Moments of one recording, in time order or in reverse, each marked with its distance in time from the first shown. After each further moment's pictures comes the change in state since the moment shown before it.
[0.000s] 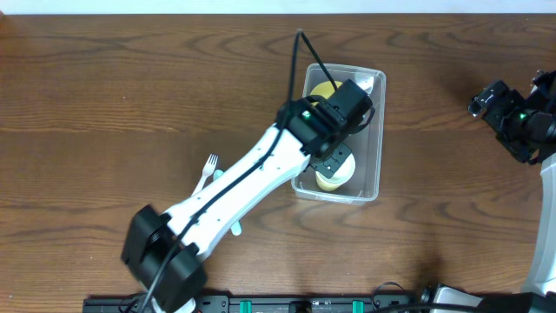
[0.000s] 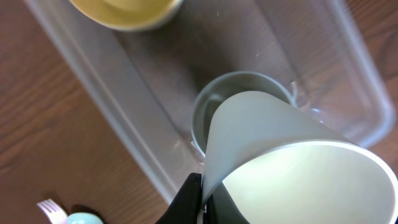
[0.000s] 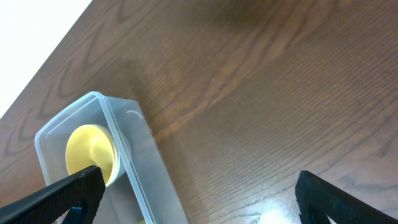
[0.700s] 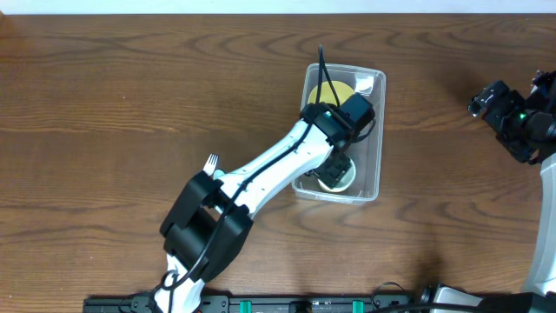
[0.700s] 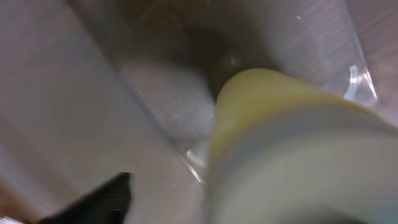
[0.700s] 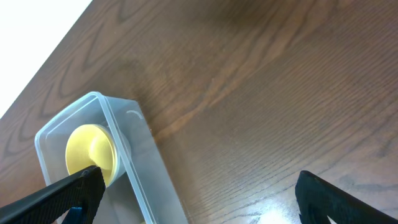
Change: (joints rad) left arm 0.000 0.218 -0.018 0.036 -0.007 -0.003; right arm 0.000 0.000 0.000 0.000 0.000 0.000
